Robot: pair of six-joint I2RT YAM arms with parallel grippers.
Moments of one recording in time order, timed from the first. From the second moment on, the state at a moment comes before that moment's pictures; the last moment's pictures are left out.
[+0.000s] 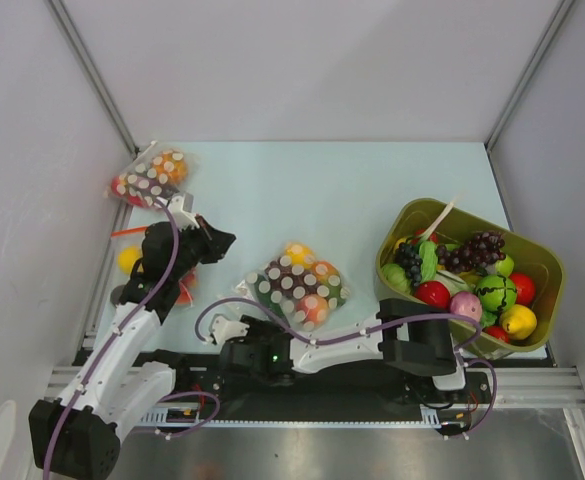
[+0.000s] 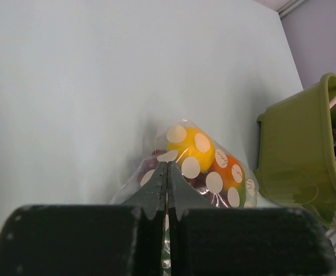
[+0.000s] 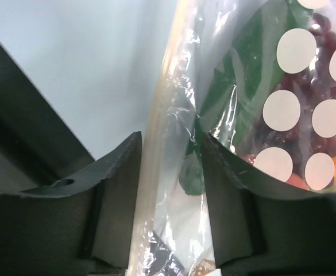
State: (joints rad) left arm -0.22 0.84 0.61 -0.10 0.25 -0.53; right arm 1.55 1.97 1.30 -0.34 0.72 0.07
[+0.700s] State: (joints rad) left arm -0.22 0.65 0.56 0.00 0.37 -0.52; right arm 1.17 1.63 1.15 -0.20 0.39 0.13
